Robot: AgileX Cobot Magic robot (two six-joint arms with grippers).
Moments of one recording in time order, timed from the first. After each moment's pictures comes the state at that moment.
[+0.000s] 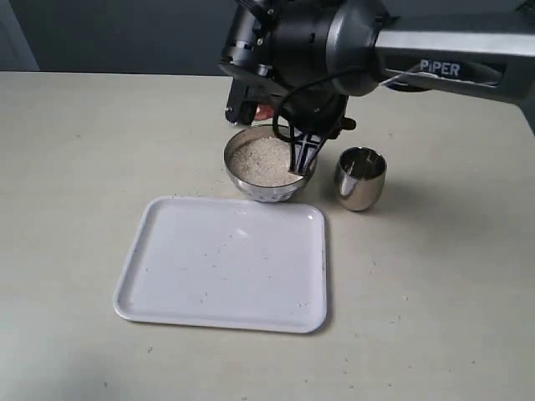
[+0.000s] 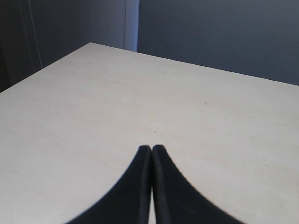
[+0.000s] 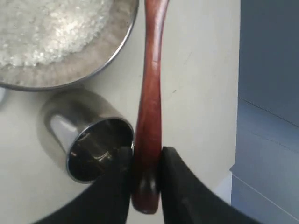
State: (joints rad) left arm 0.17 0.05 0.00 -0.13 0.26 0.02; right arm 0.92 2.06 -1.64 -0.76 1.22 -0.12
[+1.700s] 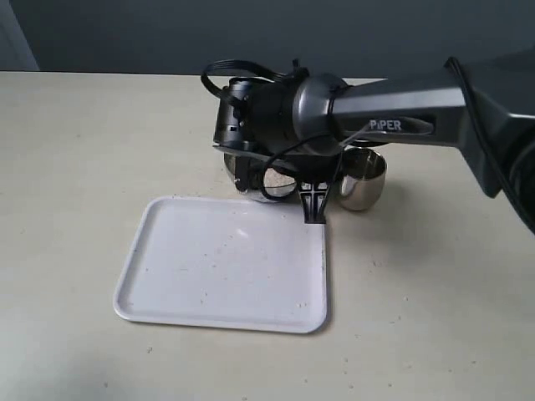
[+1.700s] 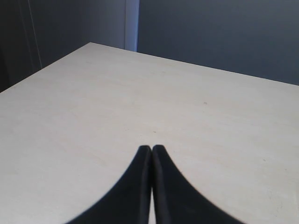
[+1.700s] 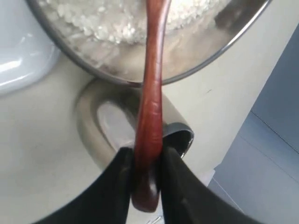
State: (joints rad) left arm 0.17 0.05 0.00 -0.13 0.26 0.02; right arm 0.97 2.15 -1.53 -0.82 1.22 -0.20
